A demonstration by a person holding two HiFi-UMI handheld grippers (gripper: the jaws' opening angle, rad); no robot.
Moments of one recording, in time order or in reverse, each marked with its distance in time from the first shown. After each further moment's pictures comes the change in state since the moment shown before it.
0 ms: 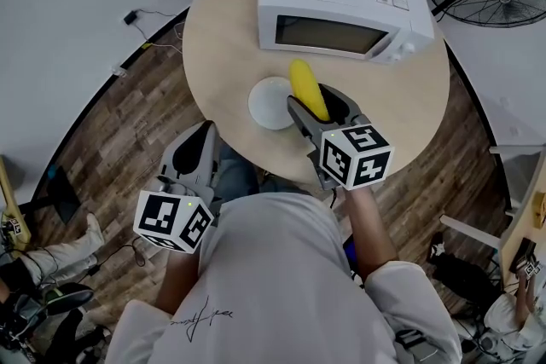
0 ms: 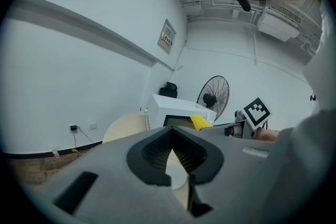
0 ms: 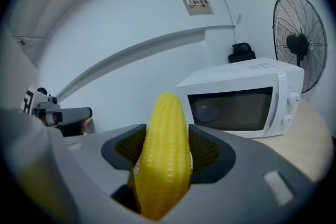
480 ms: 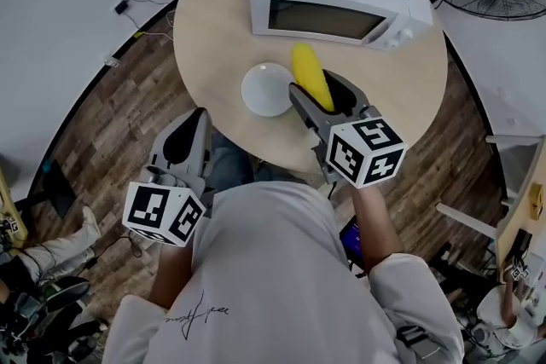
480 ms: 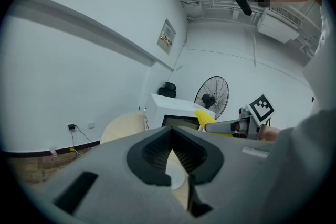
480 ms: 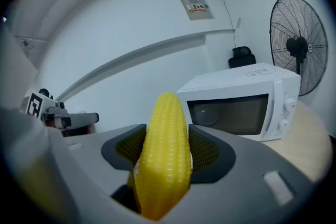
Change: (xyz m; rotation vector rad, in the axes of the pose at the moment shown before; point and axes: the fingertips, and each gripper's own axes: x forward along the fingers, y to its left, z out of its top) left arm 0.004 -0.001 0.001 -0.009 0.000 -0.015; right arm -0.019 -0.001 0.014 -0.003 -0.039 0.014
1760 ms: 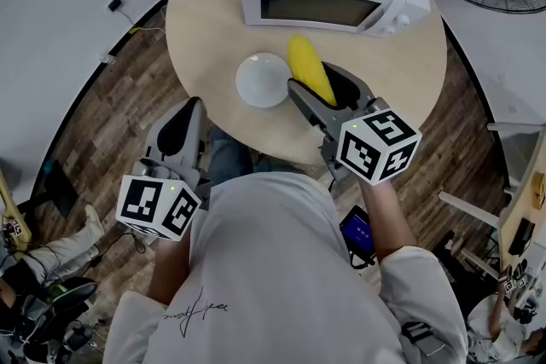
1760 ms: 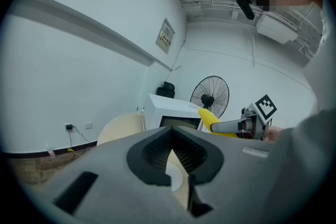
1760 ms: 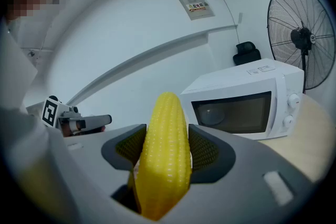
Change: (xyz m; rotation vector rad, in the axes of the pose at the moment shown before) left arm 0.009 -0.006 0.002 0.000 0.007 -0.018; right arm -0.016 0.002 0.003 0.036 -0.005 0.091
